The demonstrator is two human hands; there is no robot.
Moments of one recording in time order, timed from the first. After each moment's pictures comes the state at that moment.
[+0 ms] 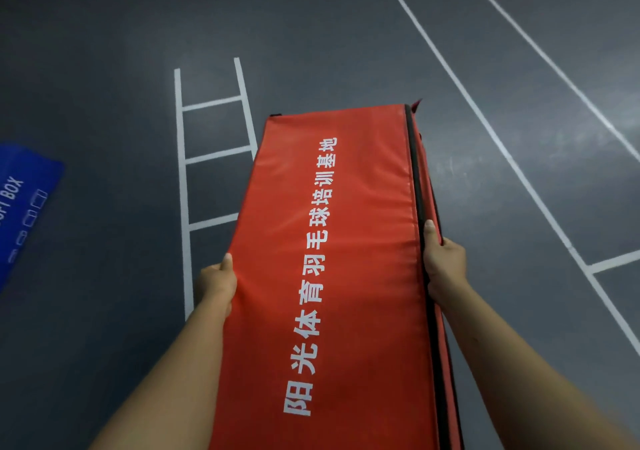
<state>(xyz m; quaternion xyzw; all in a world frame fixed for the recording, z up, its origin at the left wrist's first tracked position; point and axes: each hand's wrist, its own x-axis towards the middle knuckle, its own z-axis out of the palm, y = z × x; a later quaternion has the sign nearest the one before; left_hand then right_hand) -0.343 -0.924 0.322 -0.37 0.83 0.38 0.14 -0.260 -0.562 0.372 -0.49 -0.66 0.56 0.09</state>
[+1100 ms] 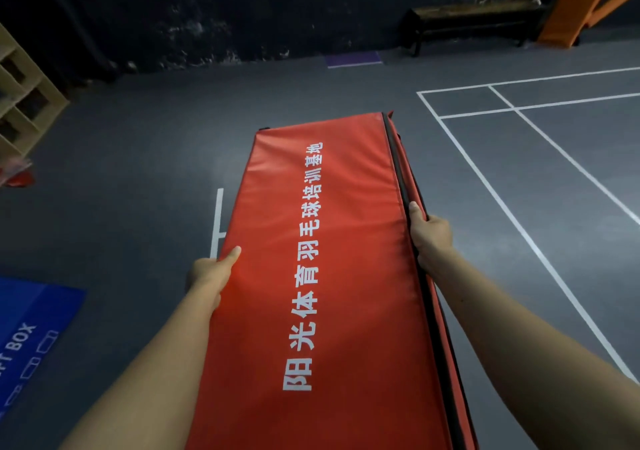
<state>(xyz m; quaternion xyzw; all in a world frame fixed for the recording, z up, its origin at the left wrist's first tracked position) -0.993 -0.939 0.467 -0.34 0.82 0.46 0.06 -0.970 -0.558 0.510 -0.37 -0.73 0.56 0.11</state>
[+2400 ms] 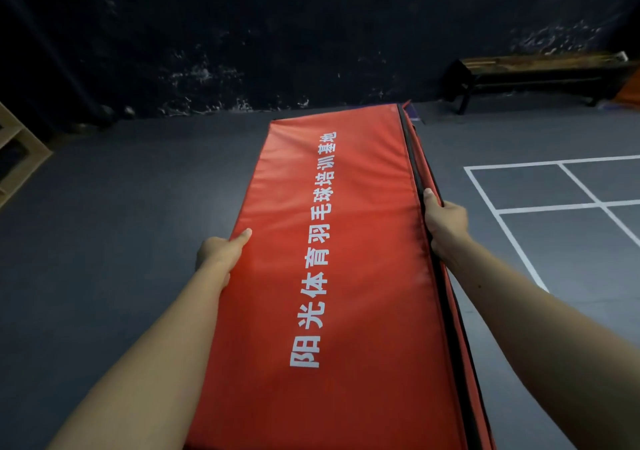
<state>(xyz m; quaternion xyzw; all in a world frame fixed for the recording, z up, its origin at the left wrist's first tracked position) -1.882 -0.815 0.517 -0.36 0.82 0.44 0.04 -1.882 -0.428 0.551 -0.34 -0.71 0.60 0.12</state>
